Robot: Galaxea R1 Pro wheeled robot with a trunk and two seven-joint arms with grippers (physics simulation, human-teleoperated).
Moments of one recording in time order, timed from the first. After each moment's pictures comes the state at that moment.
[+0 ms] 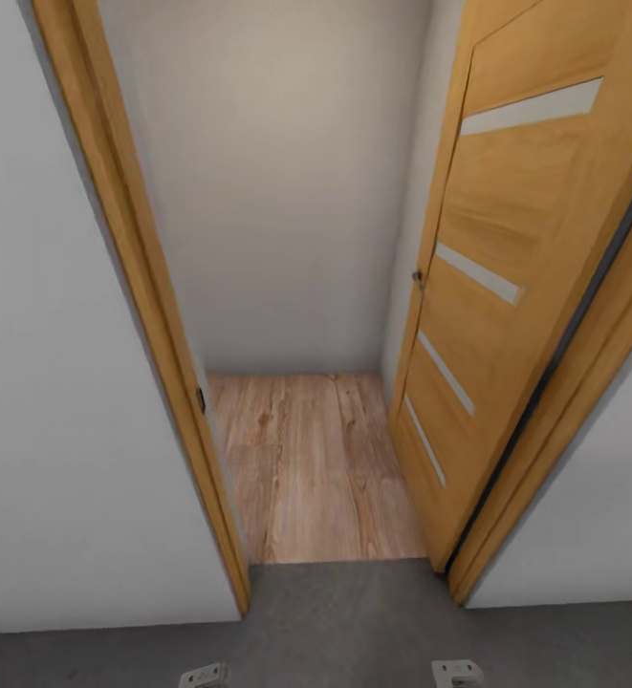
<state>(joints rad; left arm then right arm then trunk) -0.27 -0.08 0.21 -0.45 0.00 0.26 -0.10 -0.47 0.06 0.40 -0.08 -0.40 0.15 -0.27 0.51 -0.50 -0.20</state>
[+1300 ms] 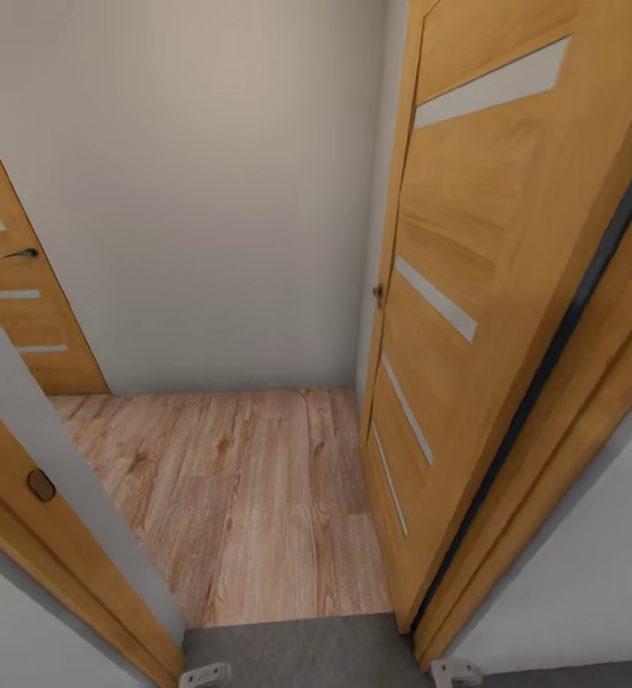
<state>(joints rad) -0.27 -0.08 0.21 -0.46 0.00 0.26 -0.10 -0.47 0.06 0.40 -0.08 -0.40 0.15 -0.27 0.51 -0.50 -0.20</state>
